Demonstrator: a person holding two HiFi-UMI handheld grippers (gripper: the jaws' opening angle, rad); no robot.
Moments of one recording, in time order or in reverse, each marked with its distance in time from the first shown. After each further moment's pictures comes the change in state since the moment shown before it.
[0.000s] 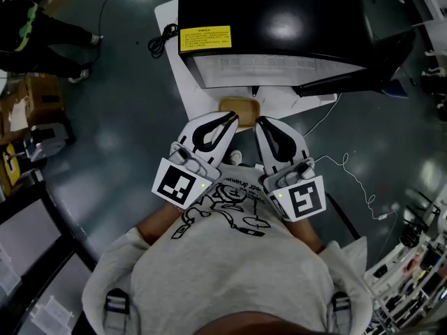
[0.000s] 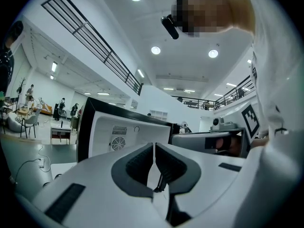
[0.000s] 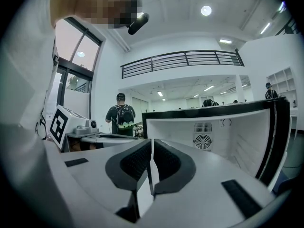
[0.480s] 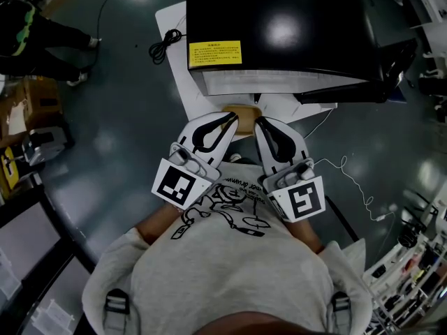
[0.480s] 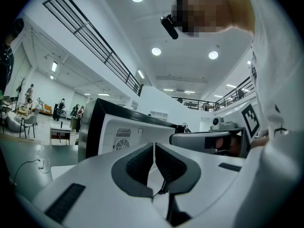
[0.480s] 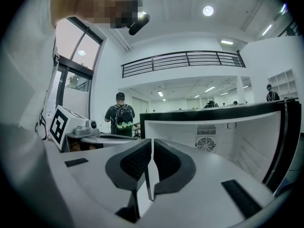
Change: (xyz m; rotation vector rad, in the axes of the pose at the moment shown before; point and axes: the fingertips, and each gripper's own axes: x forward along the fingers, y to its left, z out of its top) left arm 0.005 0.030 0.007 -0.006 -0.011 -0.004; right arm 0.031 -0.003 0.010 -0.017 -0.003 -0.003
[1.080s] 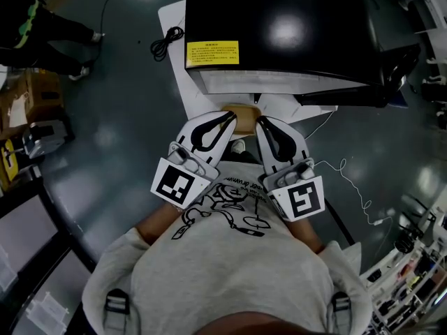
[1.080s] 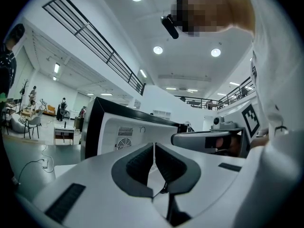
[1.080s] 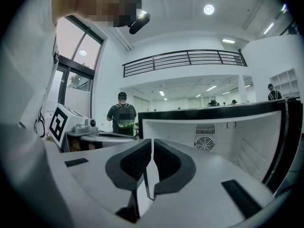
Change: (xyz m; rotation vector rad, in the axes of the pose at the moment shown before) left arm 0.005 0.000 -0.002 0.001 0.008 0.042; right arm -0.003 -0.010 -0.004 -0.003 0.014 0.020
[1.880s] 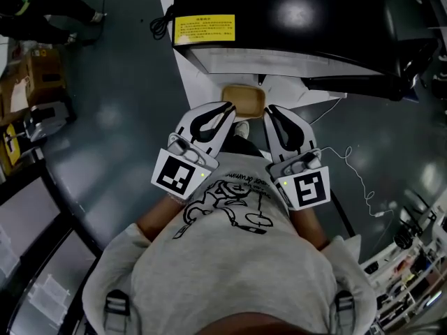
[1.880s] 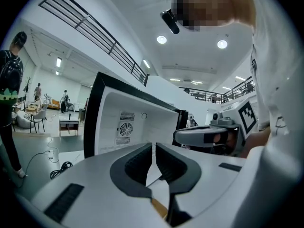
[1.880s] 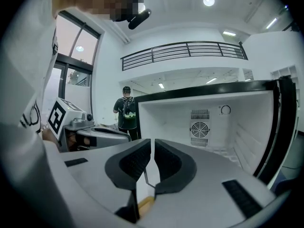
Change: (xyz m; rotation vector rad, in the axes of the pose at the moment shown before) left arm -0.001 -0.007 -0.051 -0.014 0.129 0.040; right arm -0.009 -0.023 -0.039 0.011 0.053 -0.013
